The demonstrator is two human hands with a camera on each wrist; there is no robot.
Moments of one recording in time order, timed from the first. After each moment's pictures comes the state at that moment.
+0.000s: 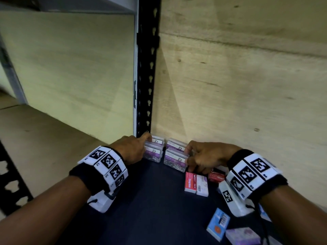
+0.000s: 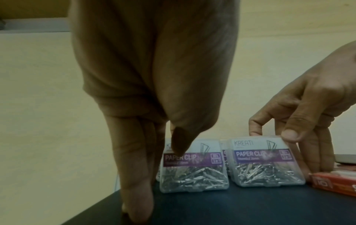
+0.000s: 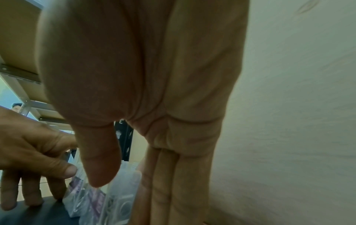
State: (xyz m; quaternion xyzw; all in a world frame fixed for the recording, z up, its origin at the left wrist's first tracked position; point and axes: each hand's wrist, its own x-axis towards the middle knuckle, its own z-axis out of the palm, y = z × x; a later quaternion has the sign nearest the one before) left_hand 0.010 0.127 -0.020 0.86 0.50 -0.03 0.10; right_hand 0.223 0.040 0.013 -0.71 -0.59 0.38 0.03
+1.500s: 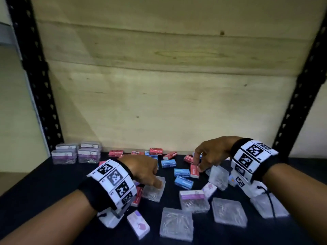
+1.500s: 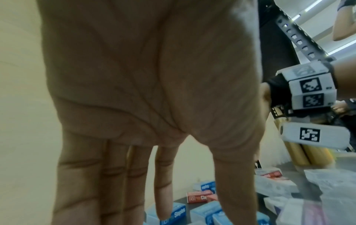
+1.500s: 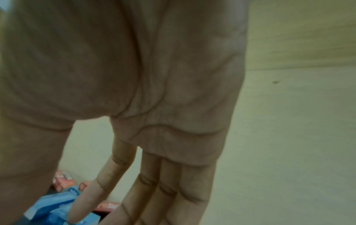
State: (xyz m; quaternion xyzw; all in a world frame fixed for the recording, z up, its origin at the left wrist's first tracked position) left_hand 0.179 -0.108 0.019 0.96 0.23 -0.18 0.04; right_hand 0.375 -0.237 0.051 -0.84 -0.48 0.26 -0.05
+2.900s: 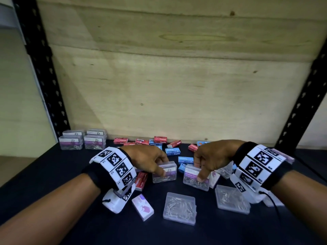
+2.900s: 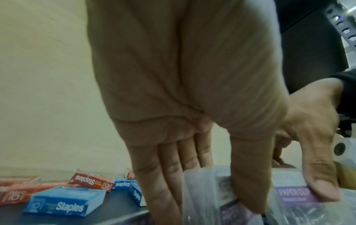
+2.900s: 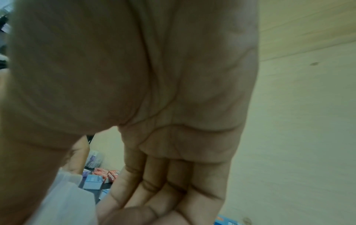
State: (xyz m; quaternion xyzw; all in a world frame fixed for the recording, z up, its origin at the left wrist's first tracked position) left_hand 0.176 -0.100 0.007 0.94 0.17 -0.17 0.24; right_hand 0.340 -0.248 0.027 -0.81 -0.53 0.23 -0.11
